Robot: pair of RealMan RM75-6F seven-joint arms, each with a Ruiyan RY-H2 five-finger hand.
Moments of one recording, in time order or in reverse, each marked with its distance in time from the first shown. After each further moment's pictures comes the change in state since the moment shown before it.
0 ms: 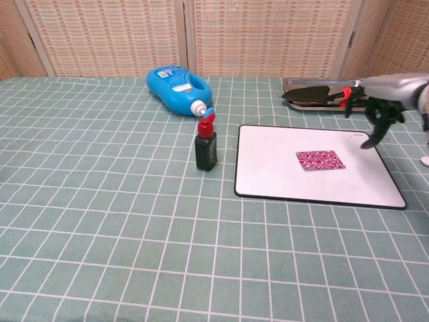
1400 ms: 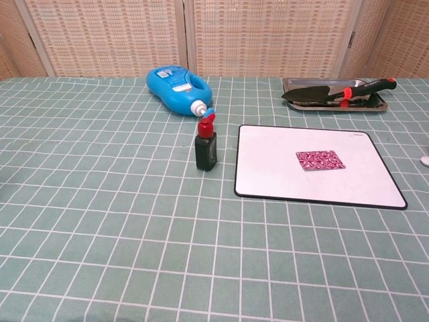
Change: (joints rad) left arm -0.008 -0.076 0.011 0.096 0.075 0.086 -0.061; right arm -0.082 -0.103 -0.050 0.410 0.115 -0.166 0.042
